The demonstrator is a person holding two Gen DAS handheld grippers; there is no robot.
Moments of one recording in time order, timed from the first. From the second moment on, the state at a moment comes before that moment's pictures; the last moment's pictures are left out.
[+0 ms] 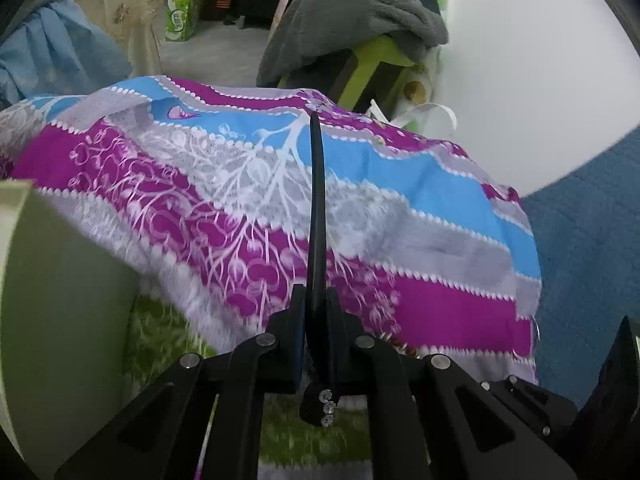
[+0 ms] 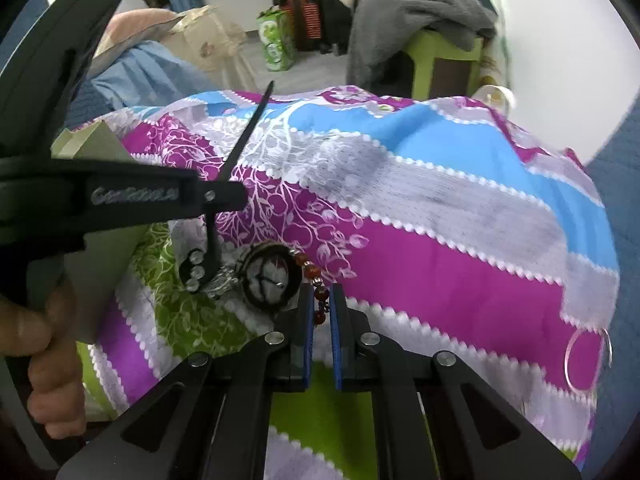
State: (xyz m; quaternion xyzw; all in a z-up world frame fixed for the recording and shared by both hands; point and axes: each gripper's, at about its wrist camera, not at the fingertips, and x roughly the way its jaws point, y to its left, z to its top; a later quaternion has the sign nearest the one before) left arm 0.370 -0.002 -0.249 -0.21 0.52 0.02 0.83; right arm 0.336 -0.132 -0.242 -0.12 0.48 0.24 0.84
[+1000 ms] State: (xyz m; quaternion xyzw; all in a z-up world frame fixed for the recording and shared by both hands) left arm 0.249 0.015 -0.123 -0.15 0.48 -0.05 0.86; right arm 0.256 -0.140 -0.115 -0.03 0.42 0.18 0.89
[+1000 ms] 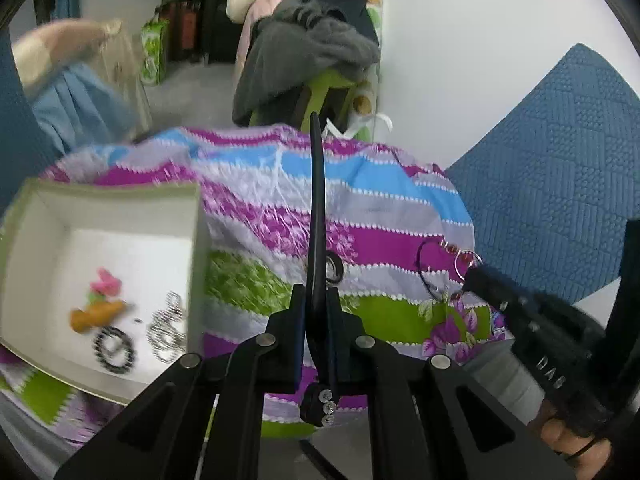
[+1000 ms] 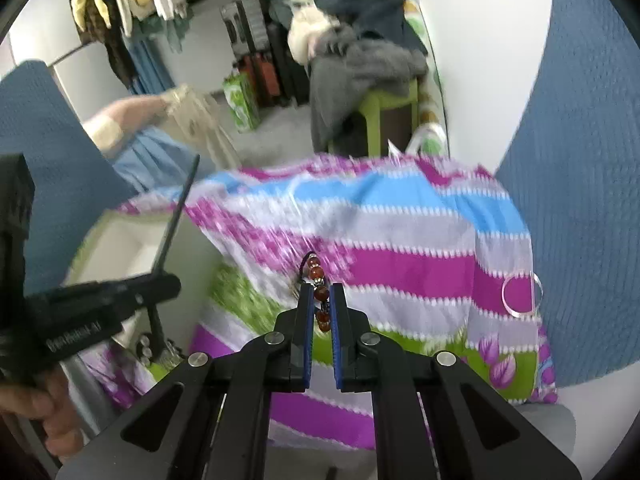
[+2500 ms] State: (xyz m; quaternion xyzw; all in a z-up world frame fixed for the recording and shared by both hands) left arm 0.191 0.215 -0.158 -0.19 0.51 0.06 0.84; right arm 0.244 0.081 -0.176 -0.09 0.49 0.33 0.80
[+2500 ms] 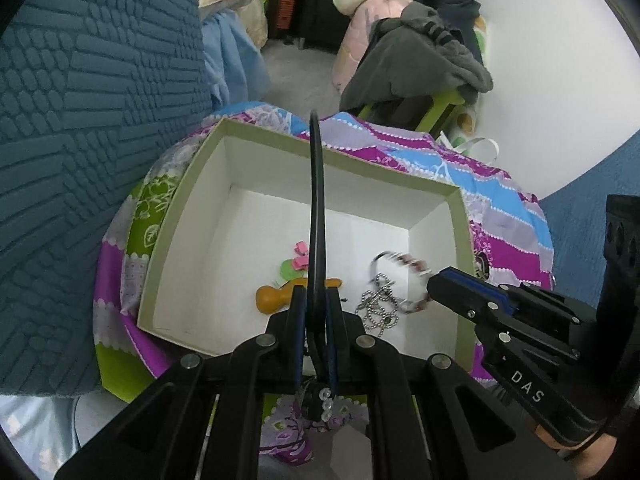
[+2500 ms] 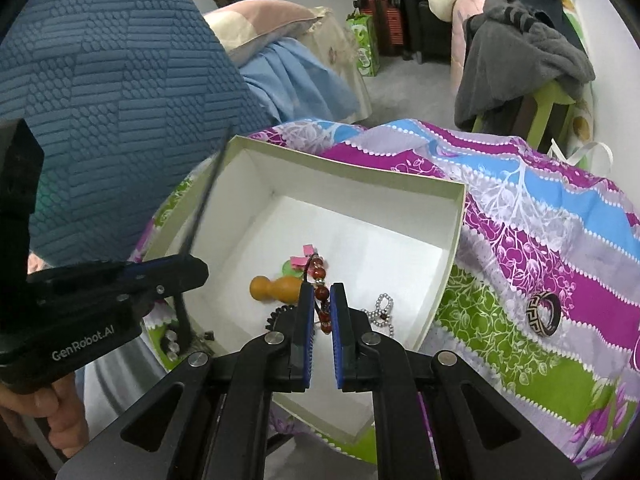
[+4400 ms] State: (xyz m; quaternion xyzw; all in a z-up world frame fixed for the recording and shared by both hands) left arm 0.343 -0.025 -0.253 -0.16 0.54 -0.02 0.83; right arm 0.344 -0.309 -0.210 0.00 0.47 0.06 0.88
